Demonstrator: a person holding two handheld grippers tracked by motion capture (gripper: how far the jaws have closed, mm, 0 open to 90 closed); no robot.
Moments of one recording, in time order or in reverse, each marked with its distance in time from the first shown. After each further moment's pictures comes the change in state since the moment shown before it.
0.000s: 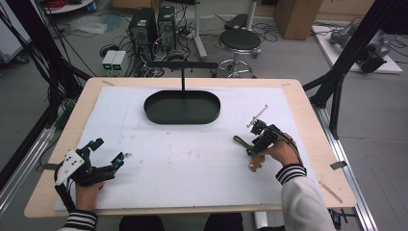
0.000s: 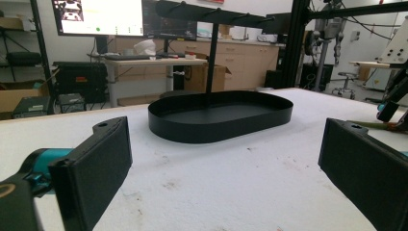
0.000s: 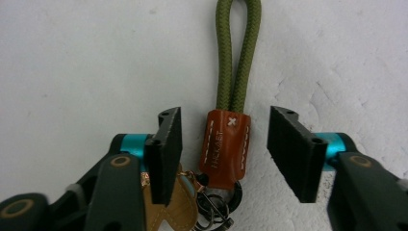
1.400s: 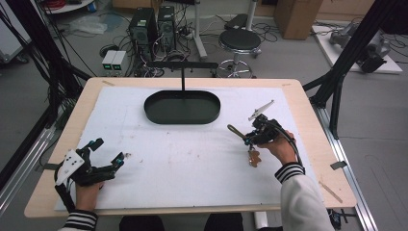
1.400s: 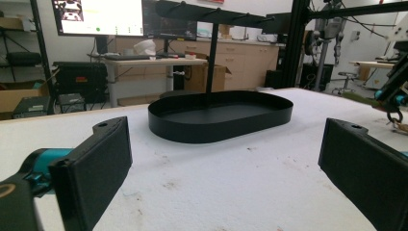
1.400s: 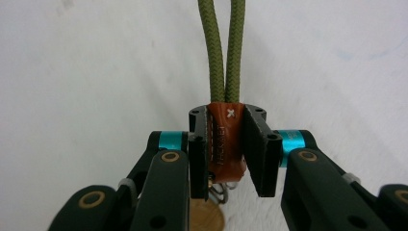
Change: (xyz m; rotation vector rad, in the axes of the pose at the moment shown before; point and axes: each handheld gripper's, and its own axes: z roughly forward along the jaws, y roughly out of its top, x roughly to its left) left arm 0.000 0.000 0.000 -0.001 0.000 0.000; right arm 0.003 0.007 -0.020 -0.239 0.000 -0.010
